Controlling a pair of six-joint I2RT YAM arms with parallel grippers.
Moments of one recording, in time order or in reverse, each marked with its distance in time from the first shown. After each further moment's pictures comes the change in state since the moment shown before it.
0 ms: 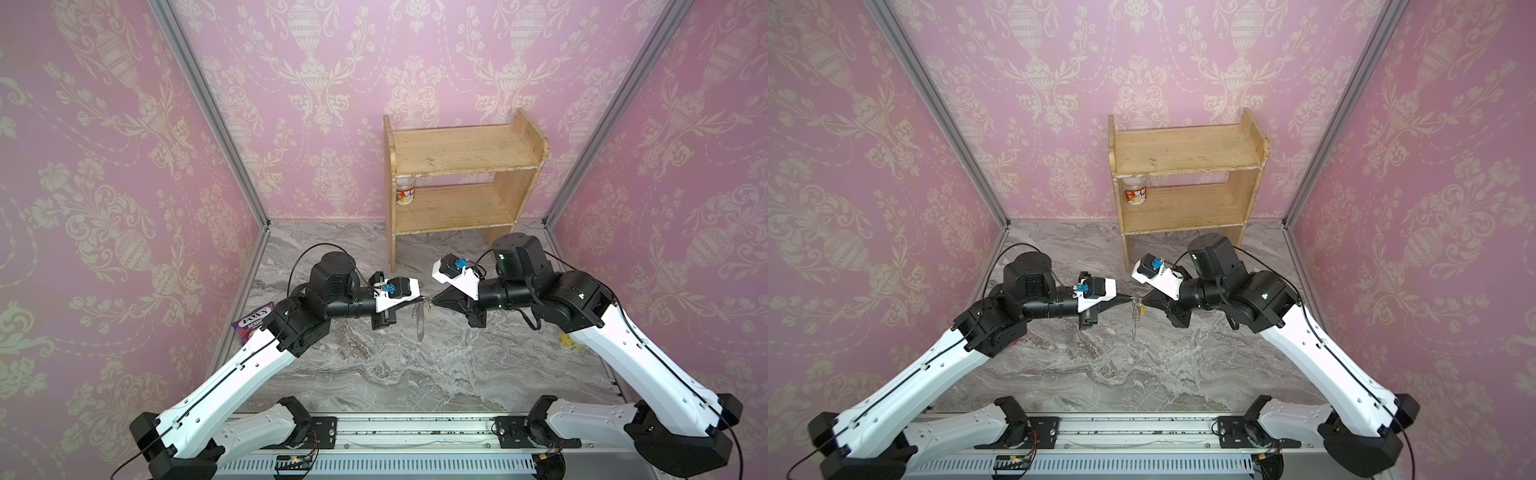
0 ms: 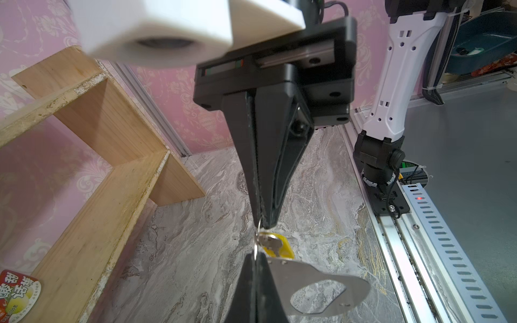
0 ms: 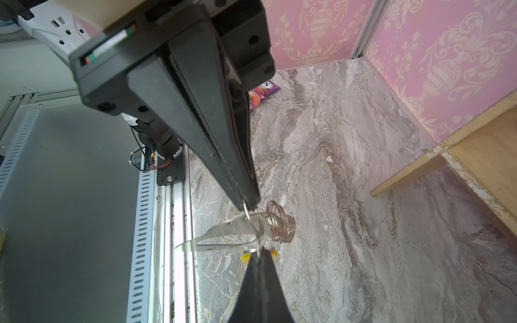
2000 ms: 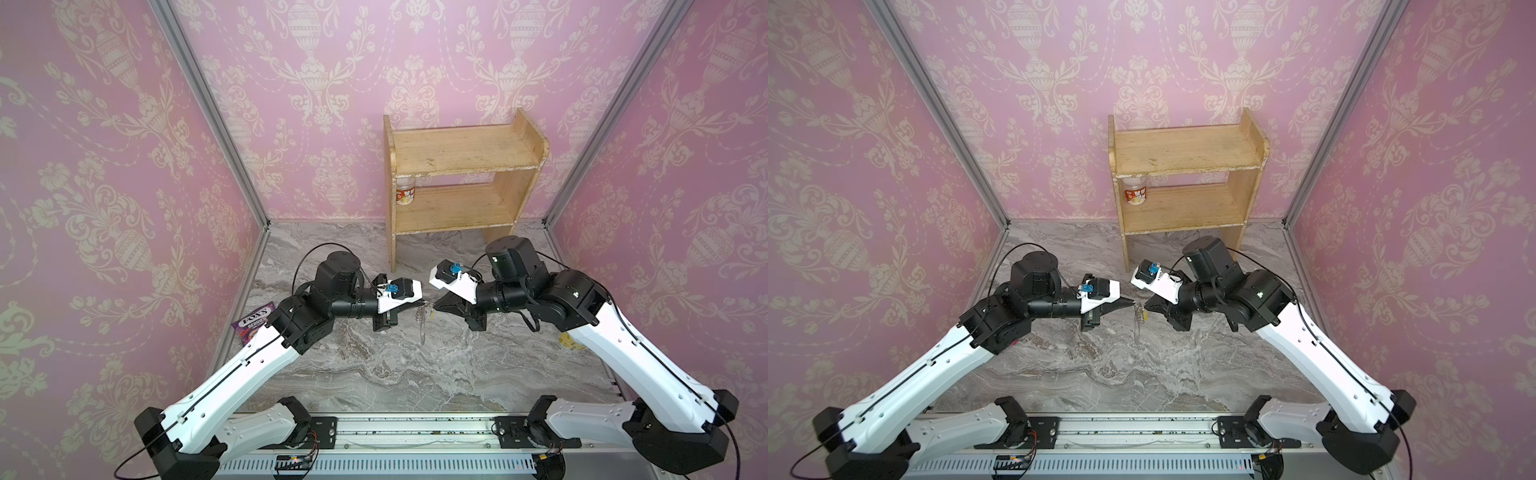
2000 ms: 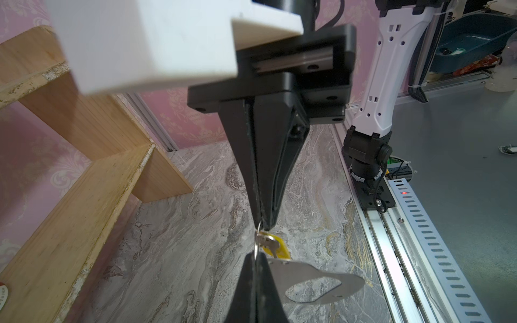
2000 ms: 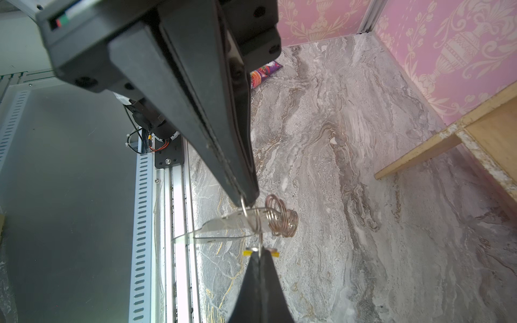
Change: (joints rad) left arm 0.001 0.024 0.000 -0.027 0.032 0.000; right arm 0.014 0.016 0.000 -0.061 0.034 -0.026
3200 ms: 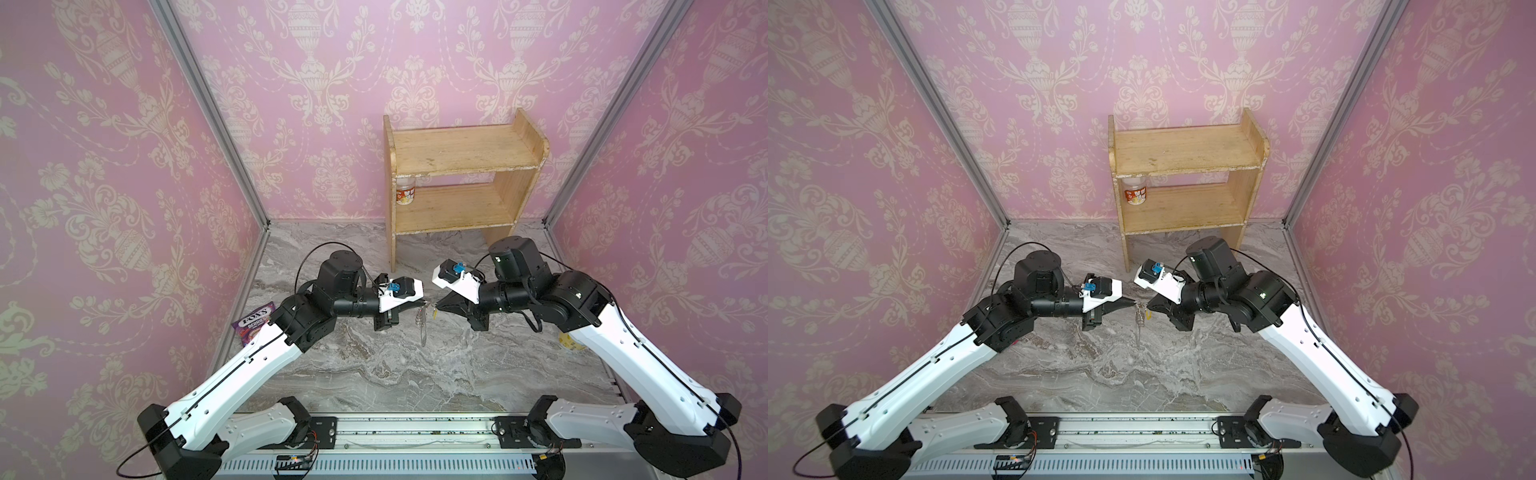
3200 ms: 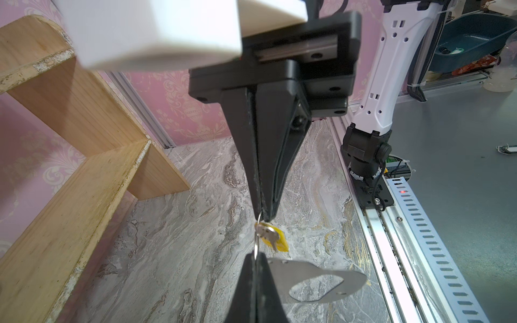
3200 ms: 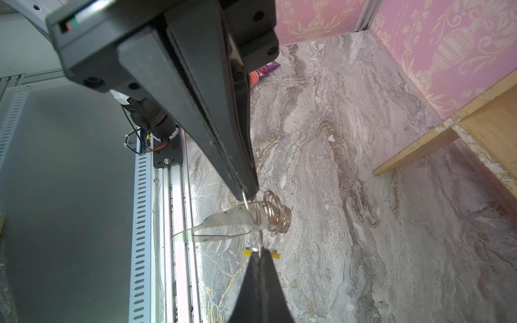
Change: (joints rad) left arm 0.006 0.014 0.000 0.000 0.007 0.000; right arm -0.018 -0.013 -0.016 -0.005 -0.007 0.000
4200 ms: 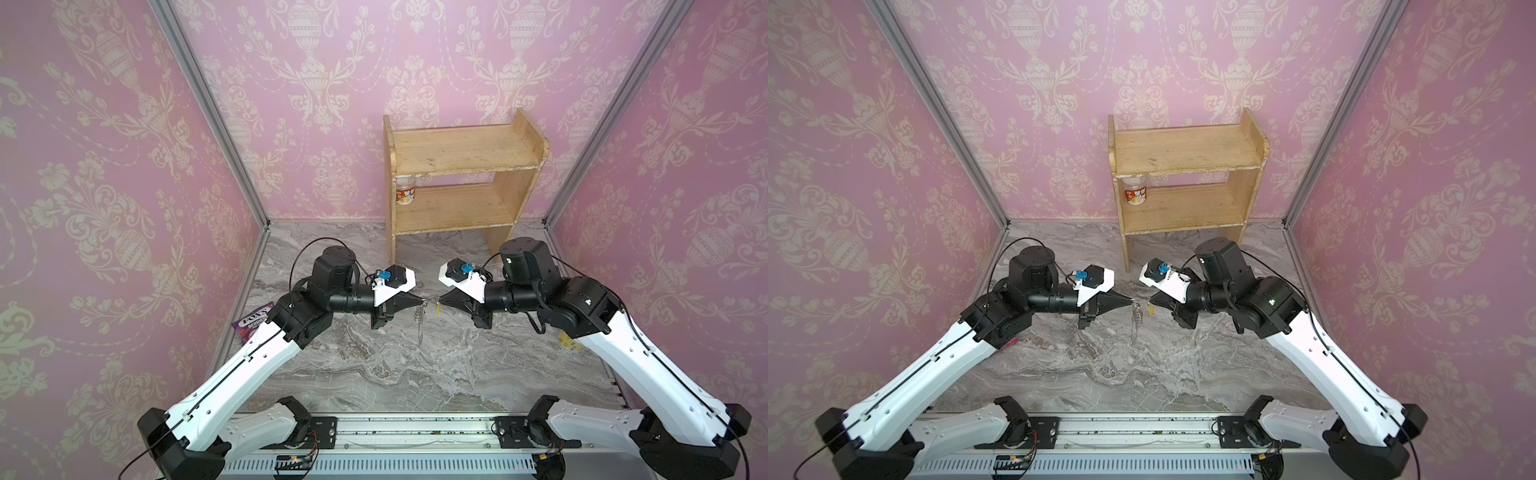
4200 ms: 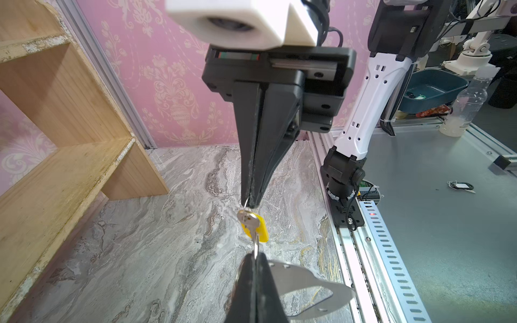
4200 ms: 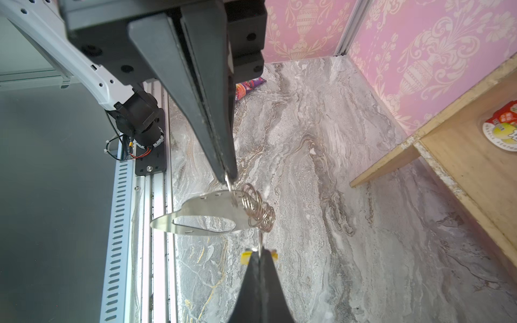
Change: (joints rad) left arm 0.058 0.002 -0.005 0.030 0.137 -0.138; right arm -0.022 -0.047 -0.041 0.075 0.014 -0.033
